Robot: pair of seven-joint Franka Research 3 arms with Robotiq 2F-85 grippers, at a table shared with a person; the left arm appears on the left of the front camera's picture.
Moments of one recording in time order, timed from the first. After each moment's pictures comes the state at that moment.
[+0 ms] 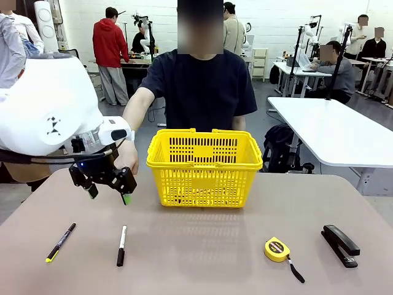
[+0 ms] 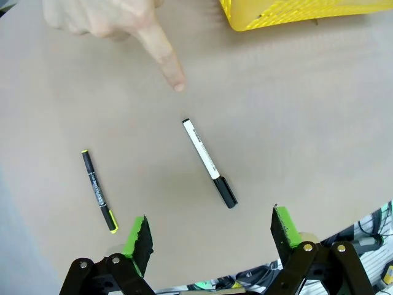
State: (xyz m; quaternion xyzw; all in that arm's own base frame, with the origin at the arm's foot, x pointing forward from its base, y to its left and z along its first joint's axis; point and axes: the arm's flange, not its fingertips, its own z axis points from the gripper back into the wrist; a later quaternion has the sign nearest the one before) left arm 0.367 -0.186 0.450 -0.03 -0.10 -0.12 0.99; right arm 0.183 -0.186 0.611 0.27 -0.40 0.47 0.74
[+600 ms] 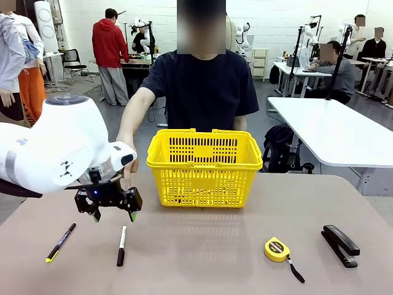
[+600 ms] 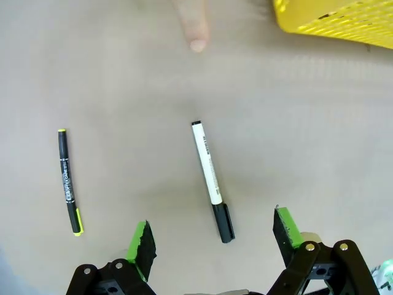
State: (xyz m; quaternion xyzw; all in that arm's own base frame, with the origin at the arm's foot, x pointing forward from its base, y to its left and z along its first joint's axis) left arm 0.364 -0.197 0.381 -0.02 -0.10 0.02 0.99; right arm 0.183 -0.186 0.611 0.27 -0.40 0.47 0.74
